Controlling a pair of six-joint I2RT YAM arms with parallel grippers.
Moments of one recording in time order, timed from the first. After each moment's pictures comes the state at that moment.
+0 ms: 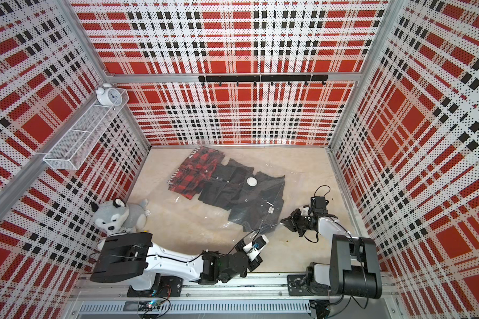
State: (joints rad) left arm -1.52 1.65 0.68 0.53 -0.58 -0.14; right arm -0.12 1.31 0.48 -0.36 -0.73 0.81
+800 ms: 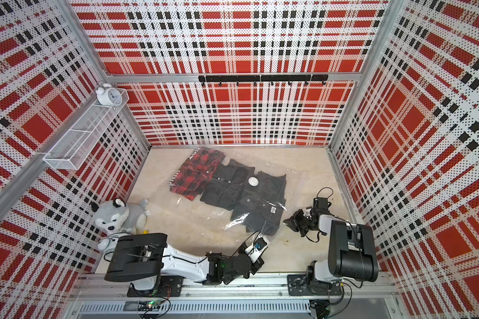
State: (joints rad) left arm -1.51 1.73 0.66 0.61 -0.53 -0.24; right arm -0.19 1.46 0.48 -0.24 -0.75 0.80
